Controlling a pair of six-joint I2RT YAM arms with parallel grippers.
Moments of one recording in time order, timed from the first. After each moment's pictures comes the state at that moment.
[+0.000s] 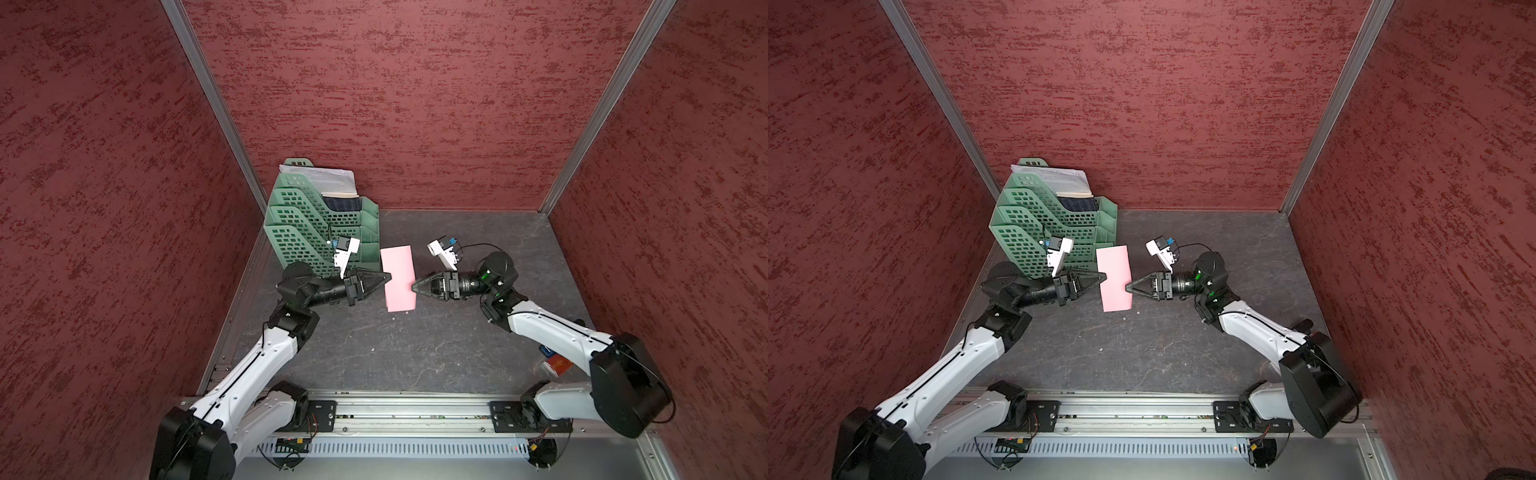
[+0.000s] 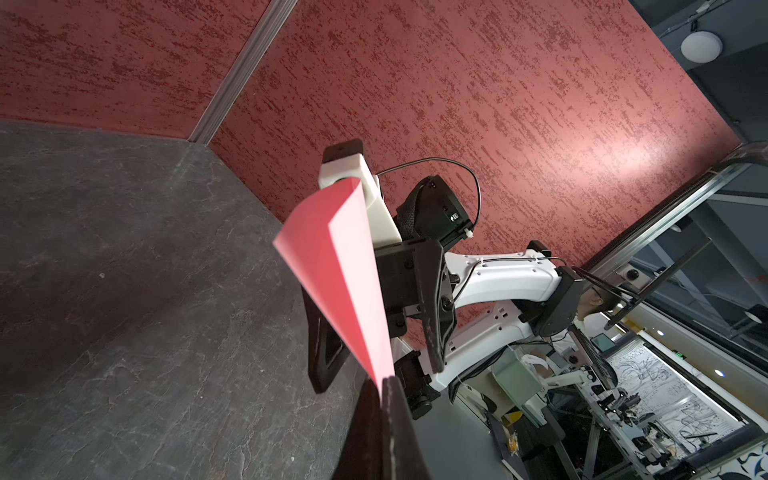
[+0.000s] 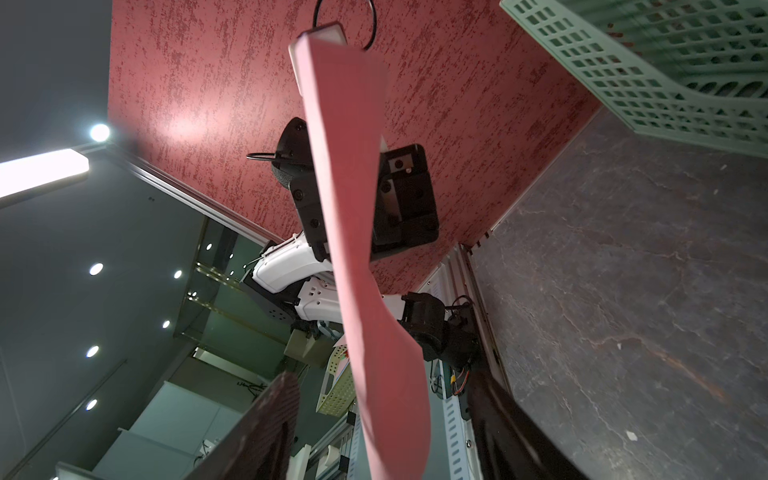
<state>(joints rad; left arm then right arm) -0.34 0.98 0.63 0.49 0.99 -0.86 0.55 1.35 0.74 0.78 -1.13 1.13</state>
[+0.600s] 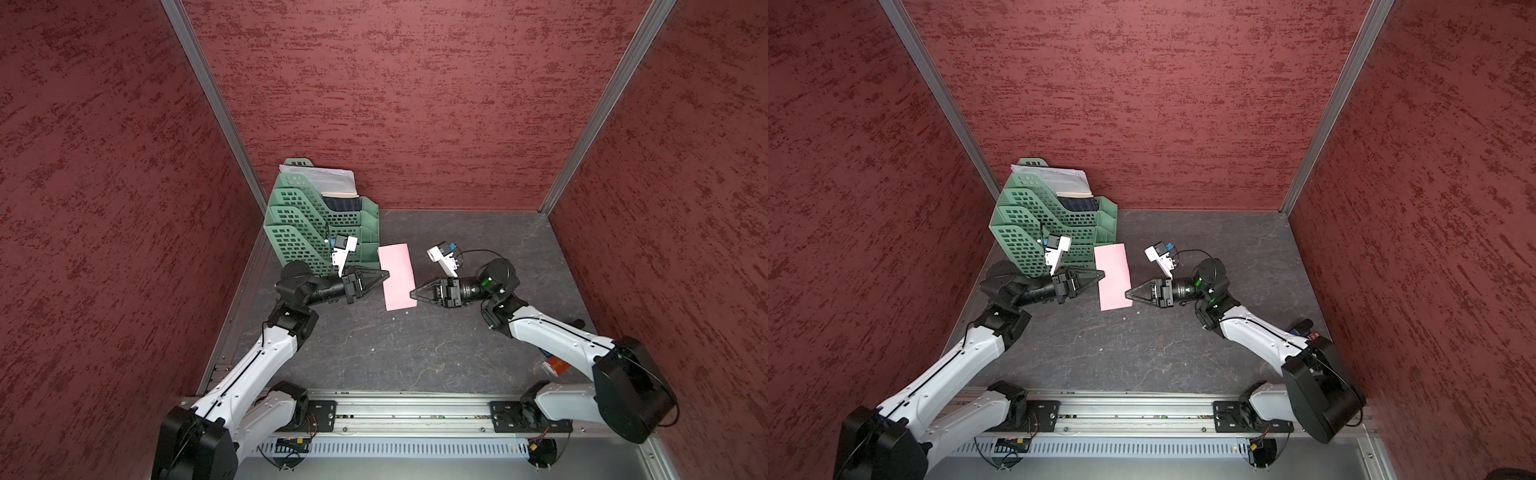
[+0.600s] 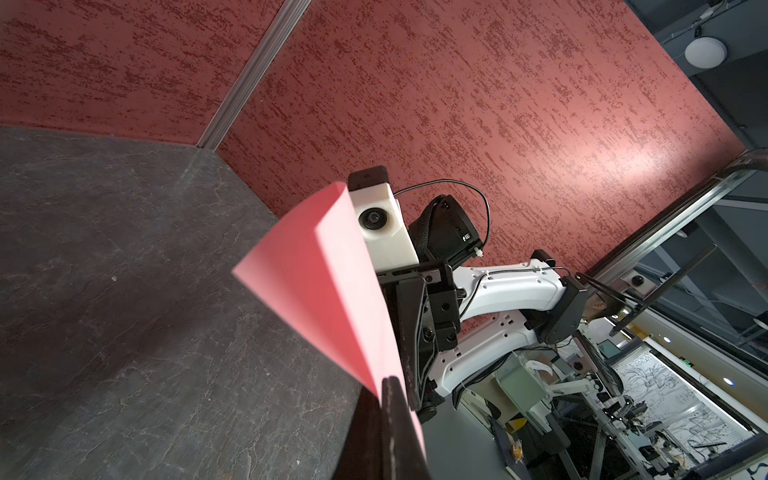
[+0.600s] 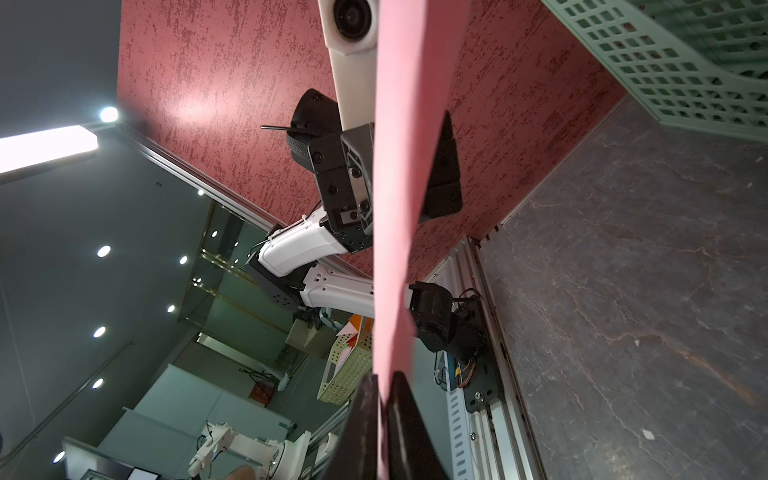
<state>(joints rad) -0.31 0.99 0.63 0.50 0.99 -0.86 0.56 1.32 0.70 0.82 -1.13 1.15</state>
